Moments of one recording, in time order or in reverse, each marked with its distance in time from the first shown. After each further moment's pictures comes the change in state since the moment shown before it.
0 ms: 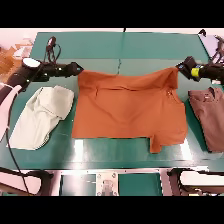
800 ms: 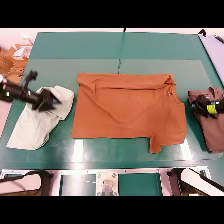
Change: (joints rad) left arm 0.326 0.274 -0.353 0.336 -0.710 -0.365; right arm -0.304 0.352 -0.422 -0.309 0.330 -0.014
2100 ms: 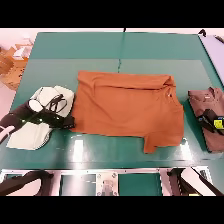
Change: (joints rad) left arm -0.348 0.141 -0.354 0.175 0.480 -0.082; right arm -0.191 0.124 -0.138 -0.056 0.035 0.011
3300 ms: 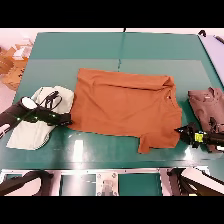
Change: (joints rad) left arm 0.061 0.000 0.014 -0.068 -0.016 0.090; right arm -0.117 -0.204 -0.289 0.277 -0.002 -0.226
